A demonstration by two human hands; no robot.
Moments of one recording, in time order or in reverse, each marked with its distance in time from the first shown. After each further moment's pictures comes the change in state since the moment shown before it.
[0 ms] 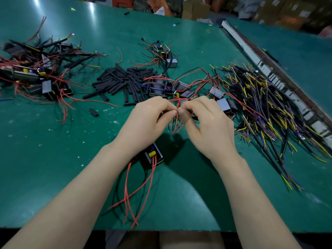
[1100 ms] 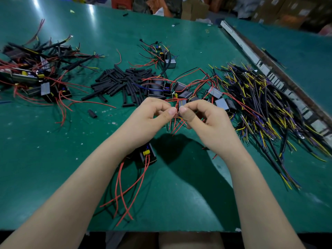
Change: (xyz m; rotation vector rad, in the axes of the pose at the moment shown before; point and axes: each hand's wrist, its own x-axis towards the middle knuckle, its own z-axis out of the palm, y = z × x) left_hand 0.002 0.002 0.000 -0.367 -0.163 -0.280; right_hand 0.004 0.010 -0.008 0.607 -0.251 0.258
